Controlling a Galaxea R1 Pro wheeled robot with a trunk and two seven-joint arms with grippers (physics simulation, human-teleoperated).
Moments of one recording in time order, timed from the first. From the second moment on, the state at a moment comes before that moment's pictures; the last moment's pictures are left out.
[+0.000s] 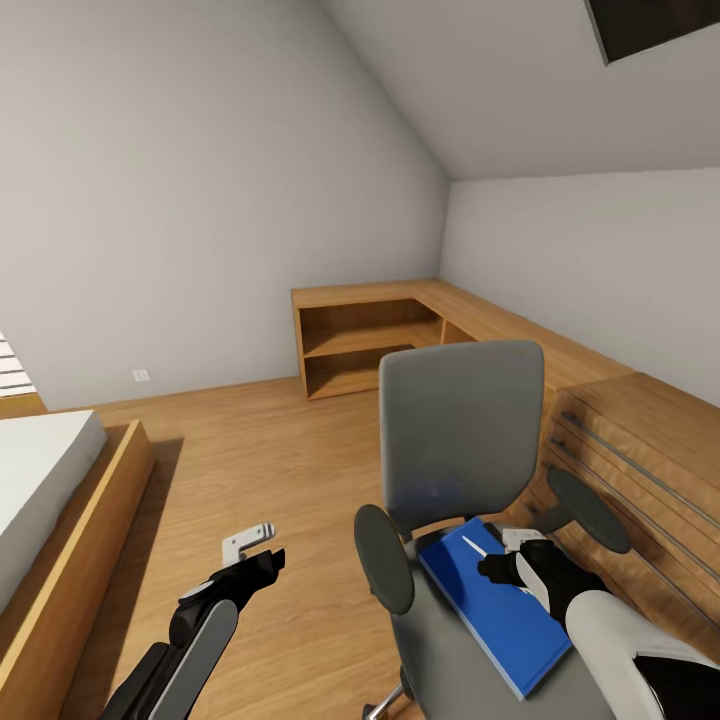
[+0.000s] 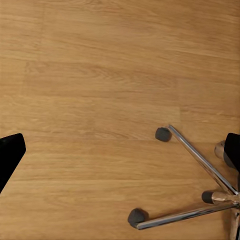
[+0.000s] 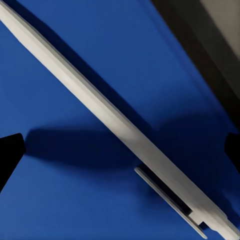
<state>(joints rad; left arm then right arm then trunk) -0.27 0.06 -0.28 -1.39 0.72 0.51 0.59 -0.79 -0.11 -0.06 -0.27 0.04 0.46 0.05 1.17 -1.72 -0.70</state>
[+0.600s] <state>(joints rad) -0.27 0.06 -0.28 -1.39 0.72 0.51 0.59 -0.80 -0.11 -0.06 -0.27 0.05 0.46 0.05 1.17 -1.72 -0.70</state>
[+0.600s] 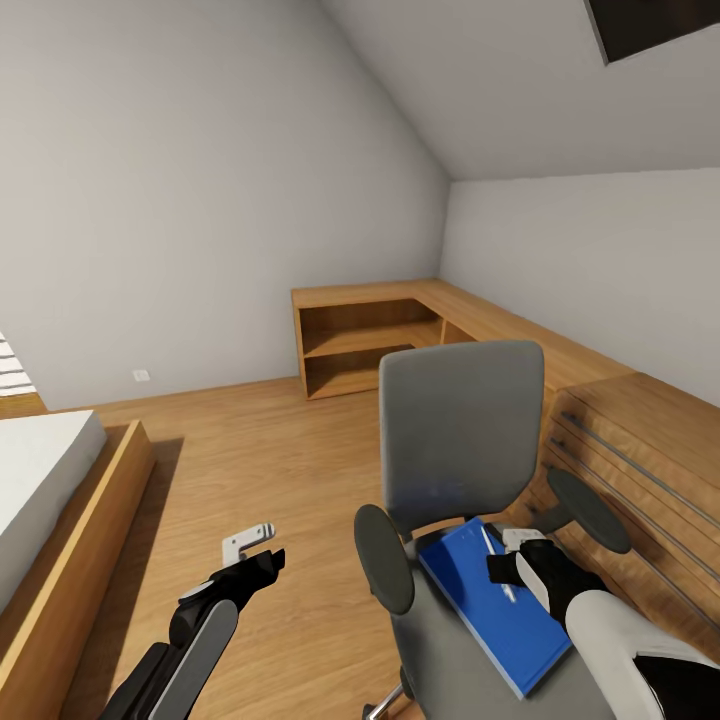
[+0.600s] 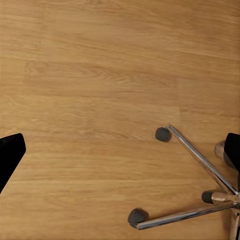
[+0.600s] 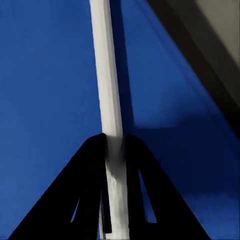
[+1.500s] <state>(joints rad) -0.27 0.06 -0.28 -1.38 0.72 0.51 0.59 -0.79 -0.11 -0.06 -0.27 0.04 0.46 0.05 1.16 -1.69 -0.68</state>
